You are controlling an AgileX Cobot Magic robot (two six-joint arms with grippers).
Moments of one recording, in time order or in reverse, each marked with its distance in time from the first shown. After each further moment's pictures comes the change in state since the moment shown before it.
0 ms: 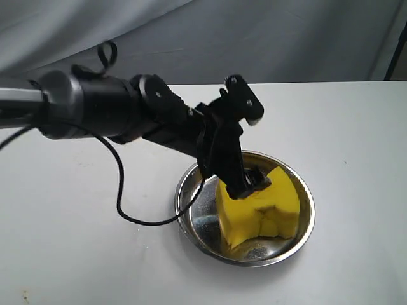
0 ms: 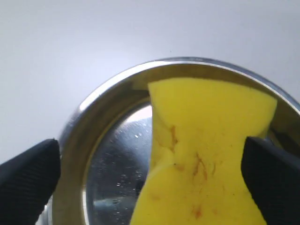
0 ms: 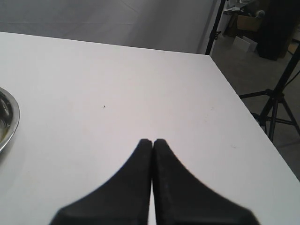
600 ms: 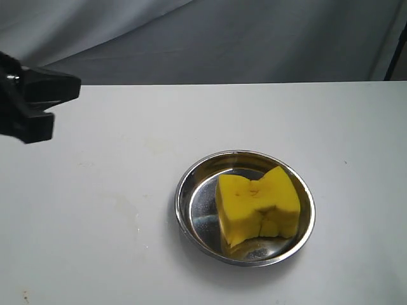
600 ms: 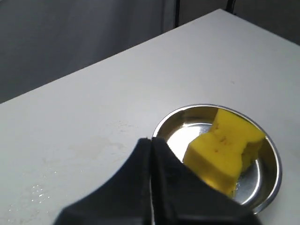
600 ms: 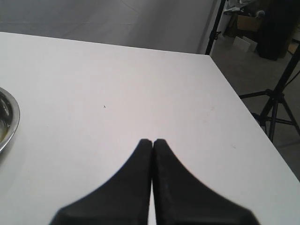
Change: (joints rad) left arm 0.352 -0.972 0.479 0.179 0.126 -0.521; right arm 0.000 0.000 0.000 0.000 0.000 0.000
